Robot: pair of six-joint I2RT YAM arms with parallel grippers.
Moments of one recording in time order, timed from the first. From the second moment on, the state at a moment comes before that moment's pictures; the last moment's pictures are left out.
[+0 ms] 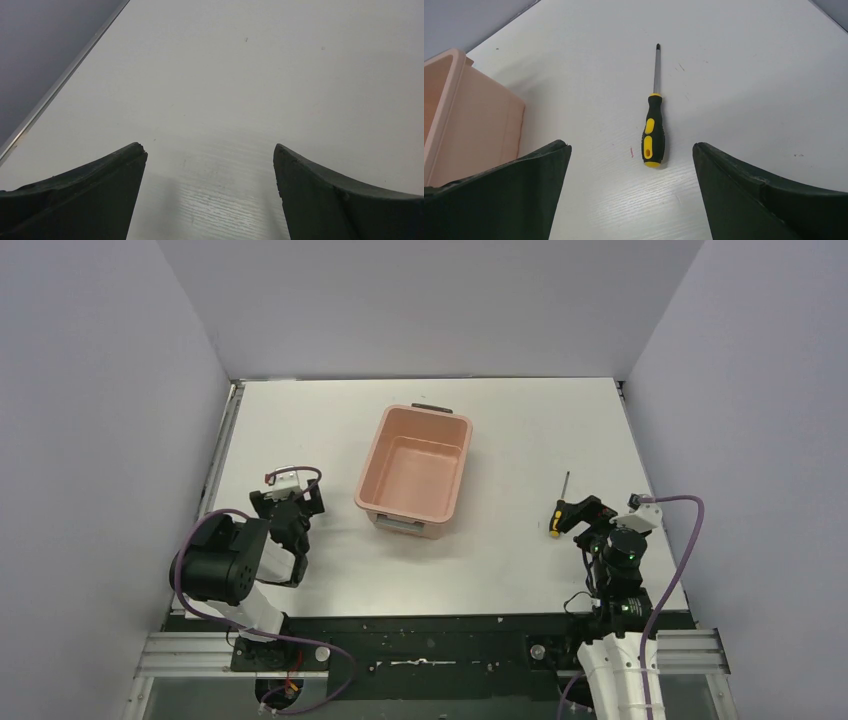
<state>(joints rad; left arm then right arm) -0.17 1.64 0.21 1.25 -0.47 -0.04 -0.06 0.32 0.34 -0.34 0.09 0.46</state>
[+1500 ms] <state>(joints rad) -0.16 1.64 0.21 1.24 -0.45 -0.04 -0.07 1.71 1.12 -0.71 0.07 0.17</state>
